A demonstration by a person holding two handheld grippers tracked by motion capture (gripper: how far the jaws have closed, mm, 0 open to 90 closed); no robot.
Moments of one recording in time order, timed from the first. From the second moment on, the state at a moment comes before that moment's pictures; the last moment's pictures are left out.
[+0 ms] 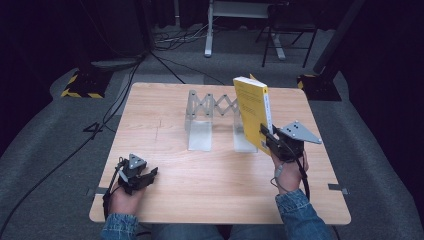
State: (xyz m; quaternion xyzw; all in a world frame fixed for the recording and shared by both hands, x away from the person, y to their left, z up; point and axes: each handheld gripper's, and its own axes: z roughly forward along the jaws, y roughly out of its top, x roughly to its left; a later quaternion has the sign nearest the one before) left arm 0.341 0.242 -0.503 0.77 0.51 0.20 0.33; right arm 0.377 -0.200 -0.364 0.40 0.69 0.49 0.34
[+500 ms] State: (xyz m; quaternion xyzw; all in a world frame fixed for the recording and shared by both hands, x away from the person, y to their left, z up) left arm 0.341 0.241 -0.503 0.77 0.50 0.20 0.34; right arm 0.394 -0.194 -0.367 0.42 0.67 0.52 0.32
